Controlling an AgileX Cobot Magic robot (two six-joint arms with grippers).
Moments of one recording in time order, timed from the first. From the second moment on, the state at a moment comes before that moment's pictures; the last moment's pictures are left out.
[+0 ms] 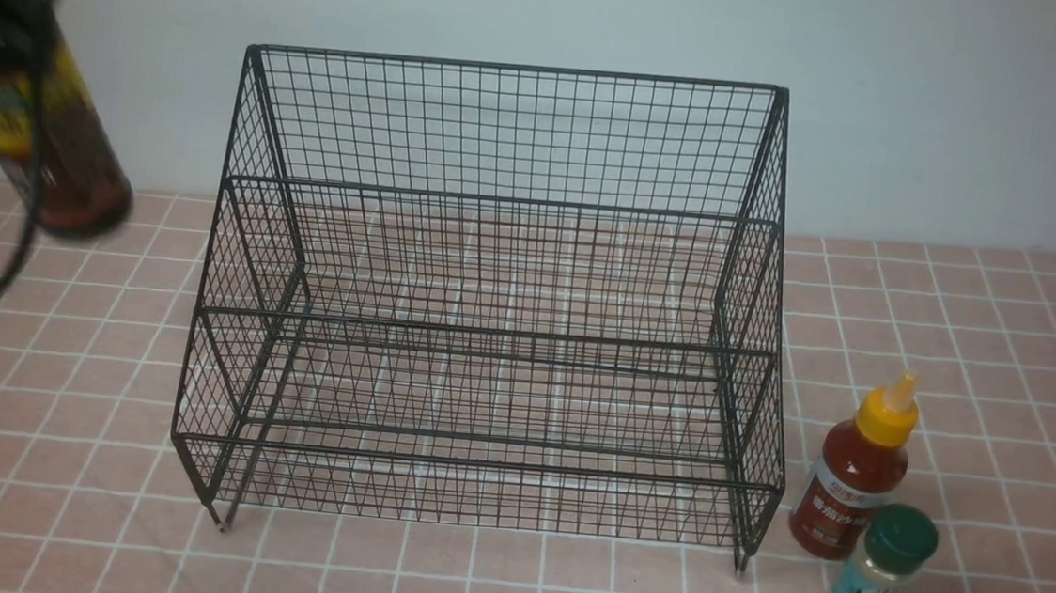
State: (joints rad) right arm 0.09 -0.01 0.02 0.01 0.39 -0.02; left arm 0.08 1.23 -1.03 0.10 -0.22 -0.07
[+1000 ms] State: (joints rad) right arm 0.09 -0.01 0.02 0.01 0.39 -0.02; left arm -0.27 1.26 -1.06 0.12 -0.21 -0.07
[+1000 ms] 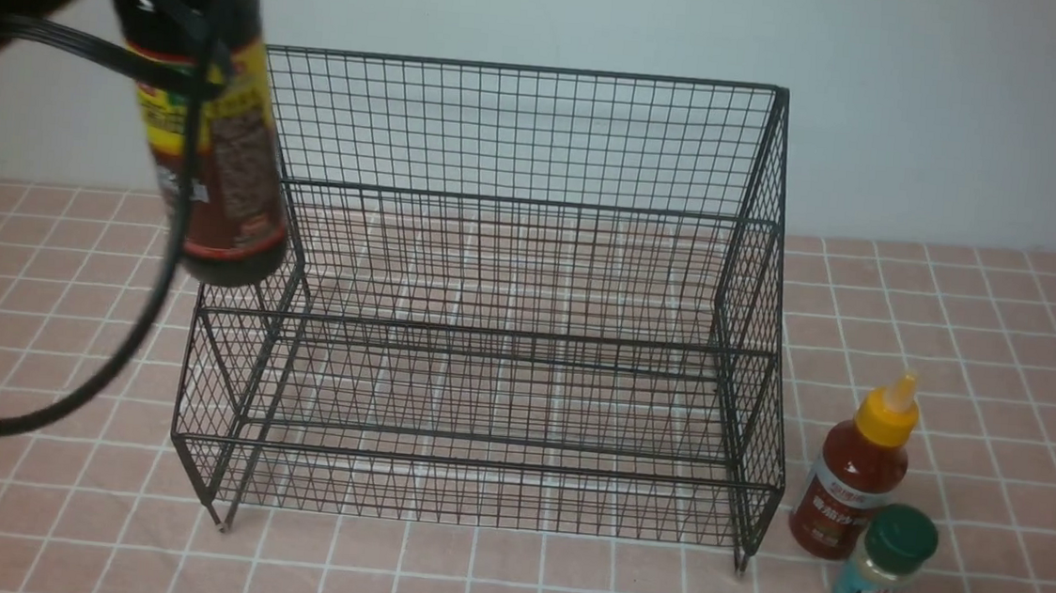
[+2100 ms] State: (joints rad) right arm 0.09 -0.01 0.02 0.01 0.39 -0.02; left arm -0.27 1.44 -1.06 0.10 0.13 -0.08
